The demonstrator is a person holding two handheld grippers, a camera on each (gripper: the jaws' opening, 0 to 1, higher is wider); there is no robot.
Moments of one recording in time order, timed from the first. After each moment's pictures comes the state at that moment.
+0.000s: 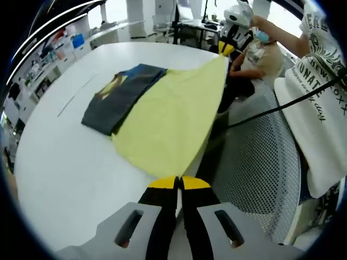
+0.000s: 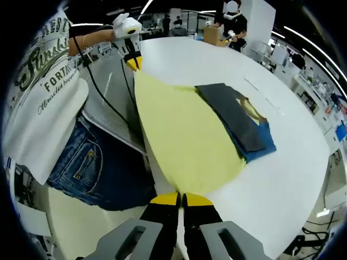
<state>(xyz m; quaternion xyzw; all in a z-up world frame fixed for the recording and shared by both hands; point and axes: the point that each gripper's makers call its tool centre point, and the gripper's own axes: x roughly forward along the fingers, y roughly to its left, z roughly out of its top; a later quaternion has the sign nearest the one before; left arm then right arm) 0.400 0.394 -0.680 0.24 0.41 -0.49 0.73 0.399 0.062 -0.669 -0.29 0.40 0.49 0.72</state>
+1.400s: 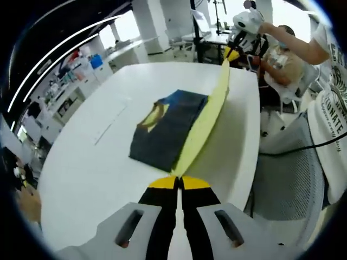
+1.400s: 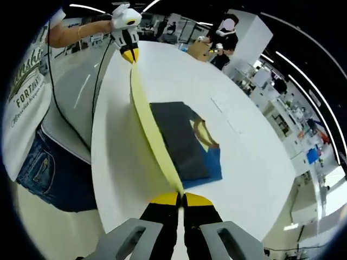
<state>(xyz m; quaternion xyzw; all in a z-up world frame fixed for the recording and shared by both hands) 0.521 0.390 -0.621 0.29 0.31 -0.43 0.79 0.522 0.059 -0.626 -0.37 0.30 0.41 0.78</state>
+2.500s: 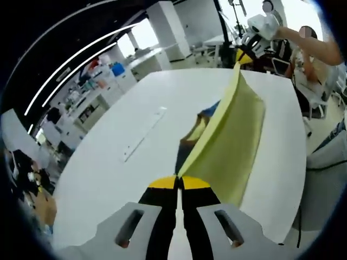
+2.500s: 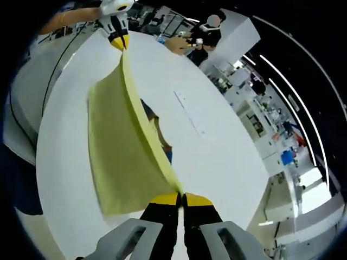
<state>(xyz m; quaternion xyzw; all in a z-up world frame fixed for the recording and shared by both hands) 0.648 0.389 -0.617 0.31 0.26 -0.36 0.84 0.652 0.055 -0.629 -0.43 0.27 0.31 0.81</state>
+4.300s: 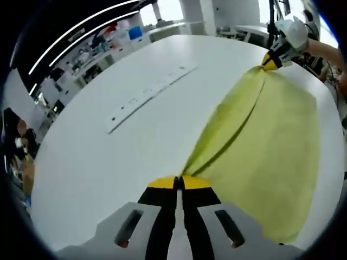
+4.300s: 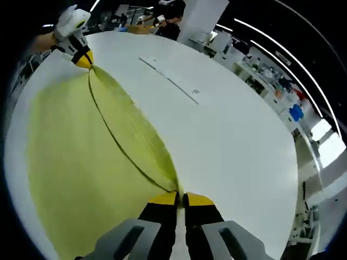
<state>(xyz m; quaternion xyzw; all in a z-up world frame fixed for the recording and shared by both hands) 0.767 0.392 -0.764 0.25 0.37 -0.30 0.85 0.765 0.062 -0.777 -0.27 0.37 0.27 0.85</state>
